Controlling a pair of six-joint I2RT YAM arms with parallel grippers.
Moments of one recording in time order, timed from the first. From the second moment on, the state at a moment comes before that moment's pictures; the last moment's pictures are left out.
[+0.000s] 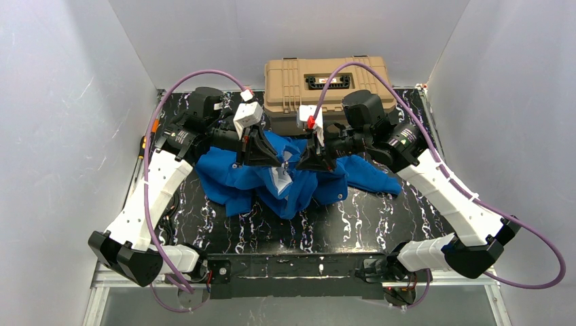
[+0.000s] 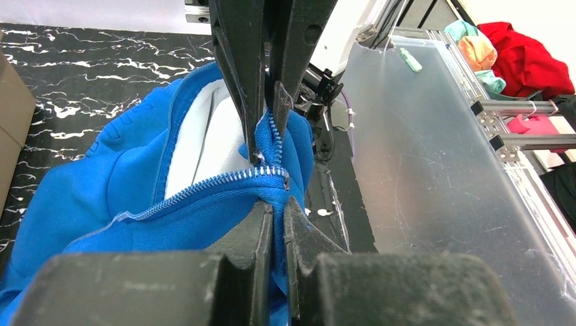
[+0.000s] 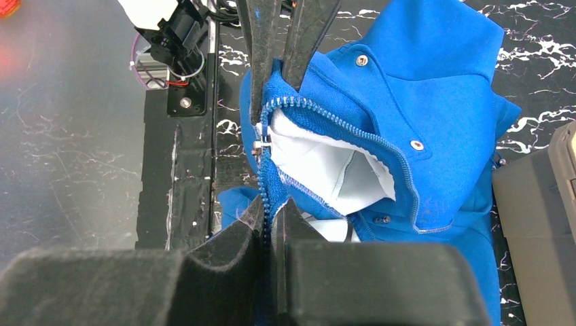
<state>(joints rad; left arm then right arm) -0.44 1.28 1.48 -0.78 1.27 0.37 0.80 1.31 1.62 -0.85 -0.72 -0.36</state>
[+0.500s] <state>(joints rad) -0.46 1.28 1.48 -0.84 1.22 0.49 0.80 1.33 1.63 -0.87 -0.71 -0.30</state>
